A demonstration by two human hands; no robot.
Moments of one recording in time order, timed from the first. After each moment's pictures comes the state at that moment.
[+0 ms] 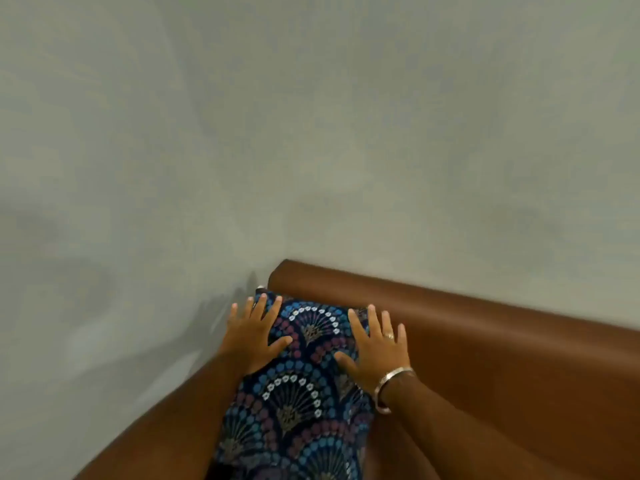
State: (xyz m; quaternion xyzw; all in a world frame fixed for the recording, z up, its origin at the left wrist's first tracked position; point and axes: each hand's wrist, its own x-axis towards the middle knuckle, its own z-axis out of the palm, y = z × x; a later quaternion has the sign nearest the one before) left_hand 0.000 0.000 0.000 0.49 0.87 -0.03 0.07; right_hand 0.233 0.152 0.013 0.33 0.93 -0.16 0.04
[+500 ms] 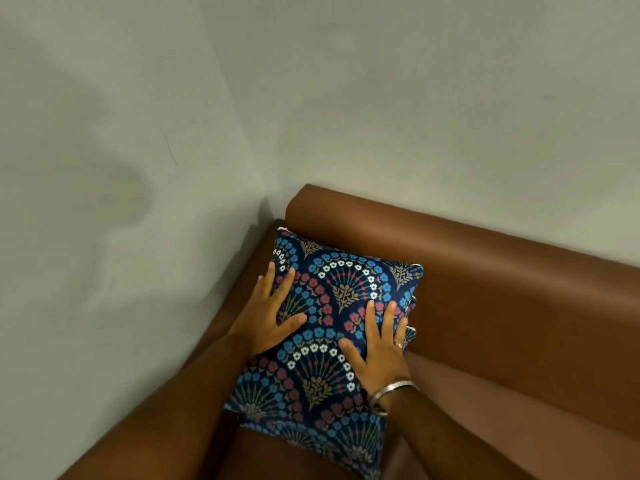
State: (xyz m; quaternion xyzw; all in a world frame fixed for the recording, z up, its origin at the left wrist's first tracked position) left_hand -0.033 -0.032 -0.113 0.43 0.85 0.18 0.25; right_hand 0.194 0.100 -0.131 0.40 0.84 -0.37 0.03
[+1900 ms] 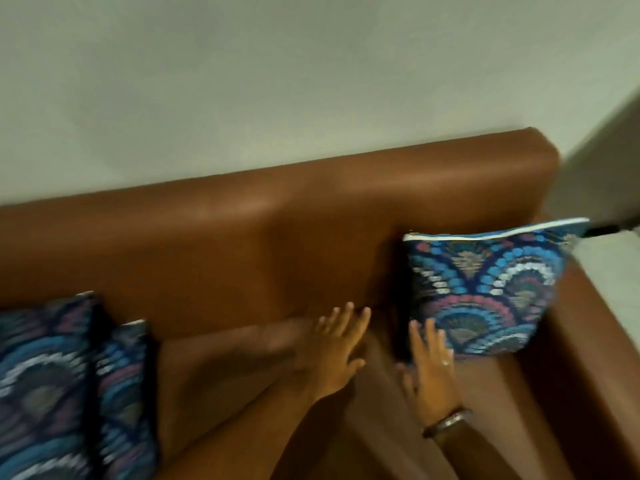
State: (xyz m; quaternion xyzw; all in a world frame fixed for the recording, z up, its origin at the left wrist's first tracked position) left_hand 0.556 0.269 -0.227 0.74 0.60 -0.02 0.30; right_hand 0.775 0.267 -0.251 0.61 0.74 -0.26 -0.10
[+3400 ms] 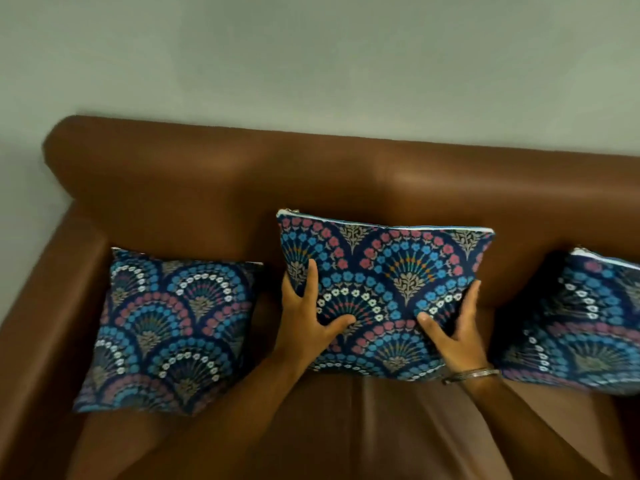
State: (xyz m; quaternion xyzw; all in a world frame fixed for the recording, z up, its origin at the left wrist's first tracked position) left_hand 0.350 0.152 -0.221 0.44 0.79 0.31 0.28; right_hand 0.593 0.264 -0.203 0.53 0.60 -0.54 -0.25
